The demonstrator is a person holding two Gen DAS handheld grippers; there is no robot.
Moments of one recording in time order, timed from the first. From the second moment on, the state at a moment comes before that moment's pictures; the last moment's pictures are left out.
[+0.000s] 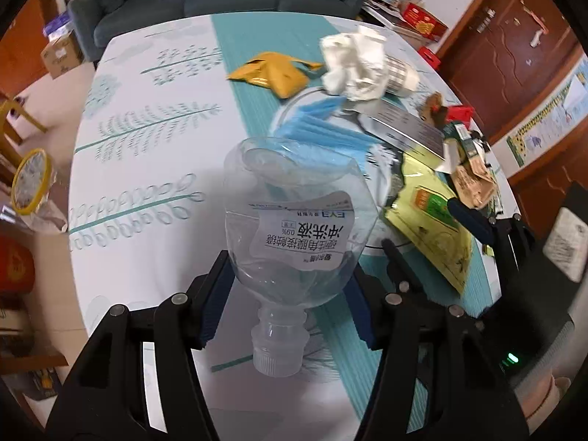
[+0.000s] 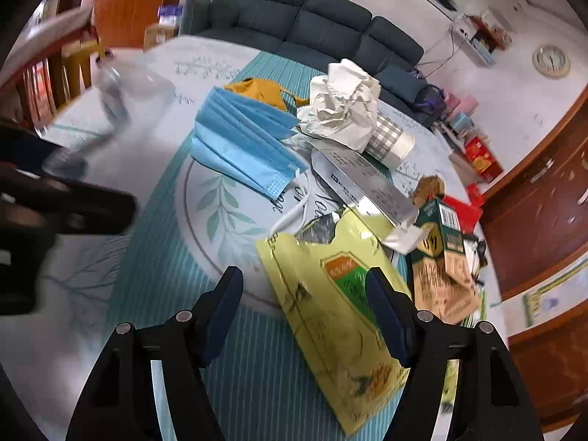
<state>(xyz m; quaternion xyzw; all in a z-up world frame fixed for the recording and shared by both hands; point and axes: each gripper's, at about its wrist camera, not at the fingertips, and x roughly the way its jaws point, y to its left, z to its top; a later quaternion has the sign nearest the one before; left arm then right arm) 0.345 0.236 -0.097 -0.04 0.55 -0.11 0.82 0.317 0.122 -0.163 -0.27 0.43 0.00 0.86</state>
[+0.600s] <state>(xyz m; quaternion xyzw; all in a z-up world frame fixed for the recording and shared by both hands) 0.310 0.228 -0.053 -0.04 0.54 -0.17 0.82 0.281 0.035 -0.079 -0.03 0.46 0.06 0.89</state>
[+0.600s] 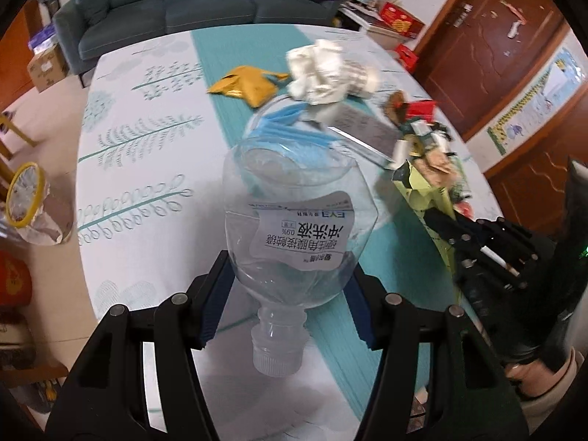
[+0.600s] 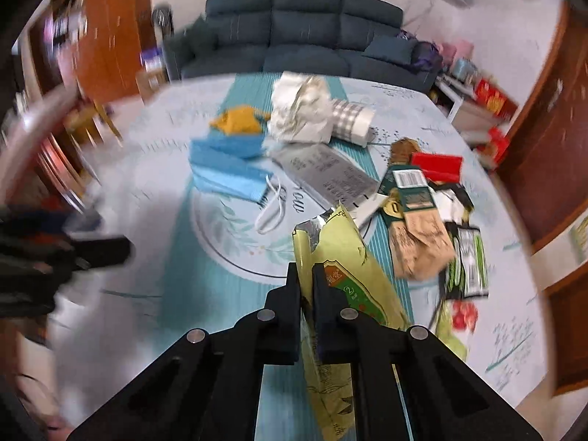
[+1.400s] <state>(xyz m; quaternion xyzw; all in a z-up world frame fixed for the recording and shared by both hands) 0.115 -0.008 -0.052 0.12 0.57 -0.40 0.71 -0.033 -0.161 -0.088 0.35 0.33 -0.09 0.87</state>
